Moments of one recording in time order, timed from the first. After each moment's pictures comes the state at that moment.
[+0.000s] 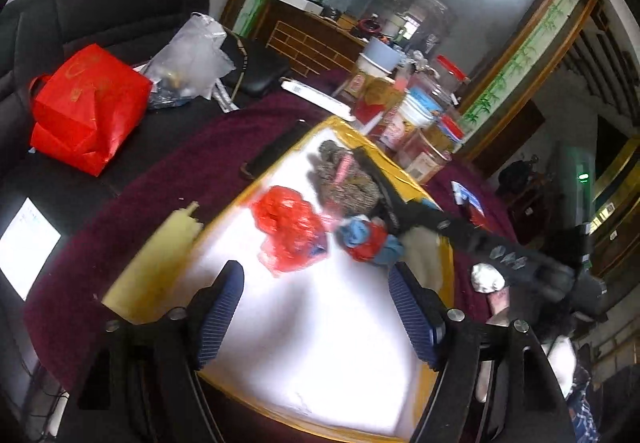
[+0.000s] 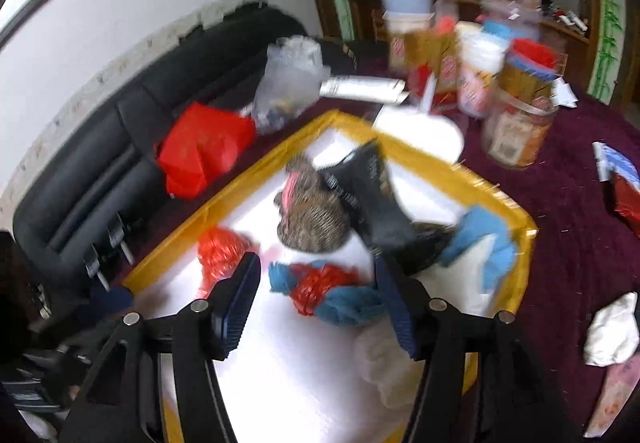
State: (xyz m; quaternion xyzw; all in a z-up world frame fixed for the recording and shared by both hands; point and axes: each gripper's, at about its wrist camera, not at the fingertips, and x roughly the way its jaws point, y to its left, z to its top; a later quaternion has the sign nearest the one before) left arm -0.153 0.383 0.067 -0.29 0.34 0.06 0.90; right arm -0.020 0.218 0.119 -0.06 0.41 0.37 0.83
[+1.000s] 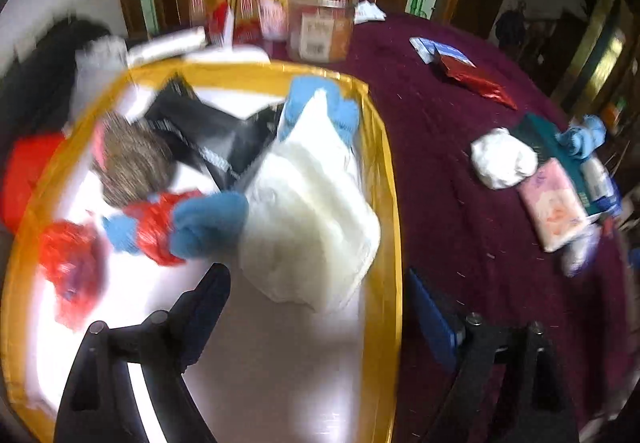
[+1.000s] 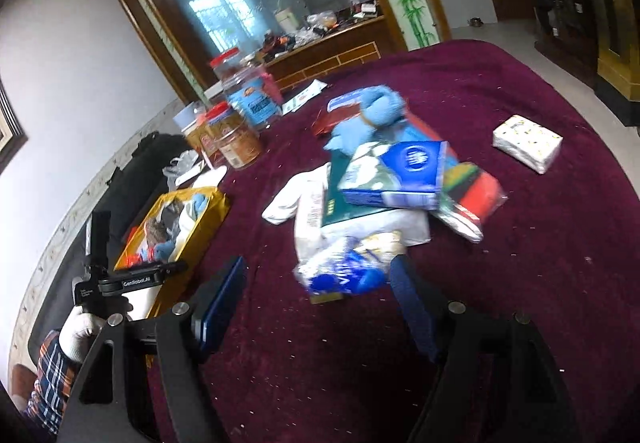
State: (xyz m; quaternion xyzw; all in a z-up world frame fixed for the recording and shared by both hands) left arm -0.027 0.219 0.024 -0.08 0.49 0.01 0.87; right arm -0.097 -0.169 0.109 0.16 0.35 0.21 0.90
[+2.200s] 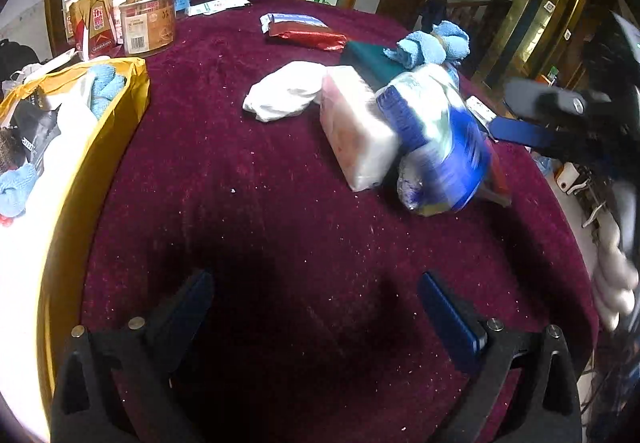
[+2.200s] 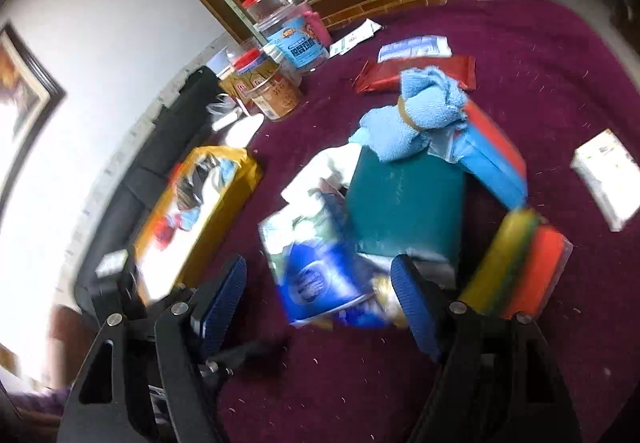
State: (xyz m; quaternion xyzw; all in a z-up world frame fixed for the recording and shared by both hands) left arm -0.066 0.063 0.014 -0.06 0.46 -0.12 0.88; right arm -0.006 -0.163 0.105 0.11 0.45 0.34 0.82
